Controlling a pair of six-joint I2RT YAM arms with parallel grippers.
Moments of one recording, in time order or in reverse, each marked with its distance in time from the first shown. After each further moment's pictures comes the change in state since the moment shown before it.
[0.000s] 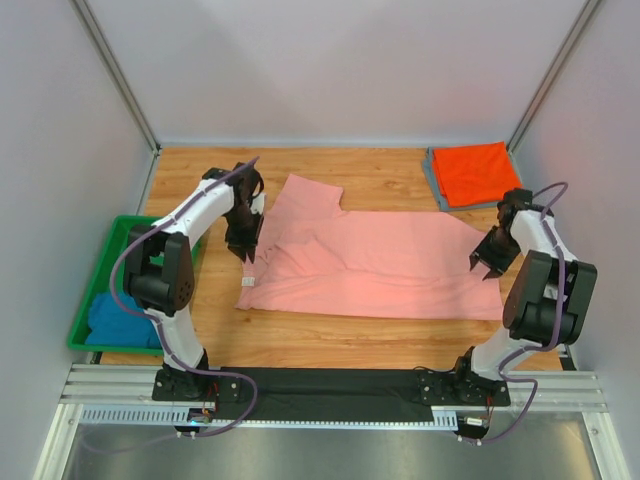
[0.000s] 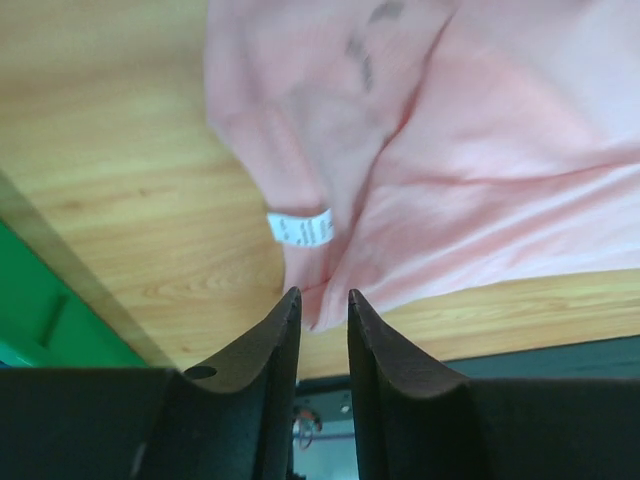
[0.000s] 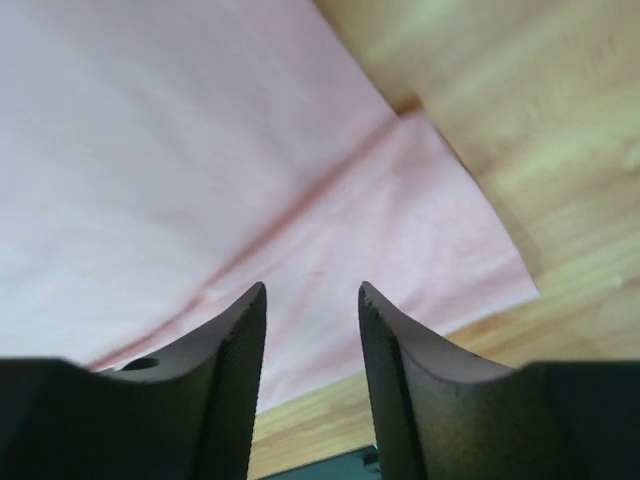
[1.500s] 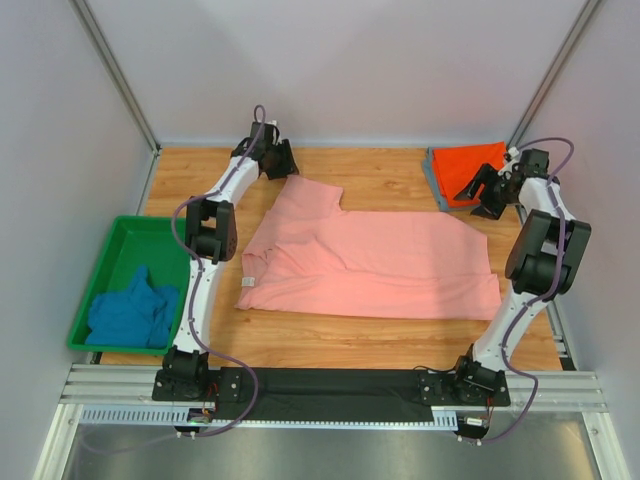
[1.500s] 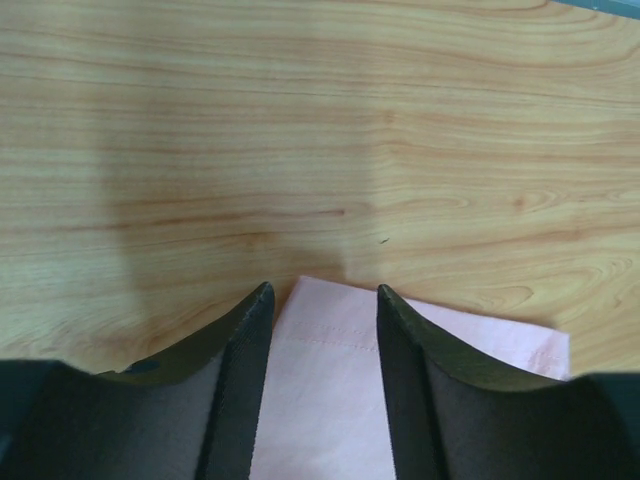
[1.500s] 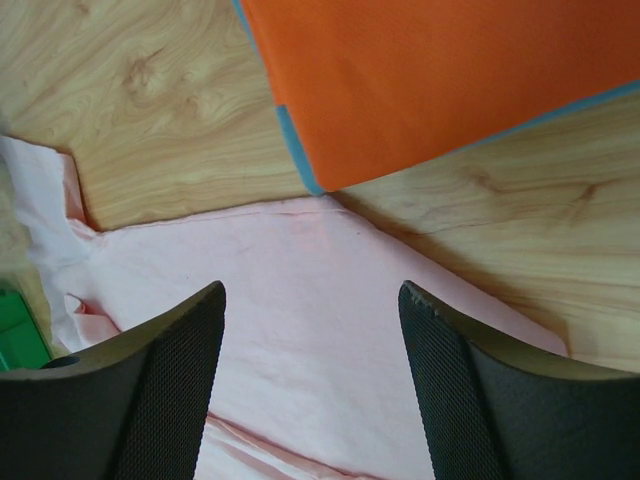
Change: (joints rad) left arm 0.061 0.814 0.973 0.644 0.137 -0.287; right arm -0.061 0.396 0.497 0.329 -0.624 -0.200
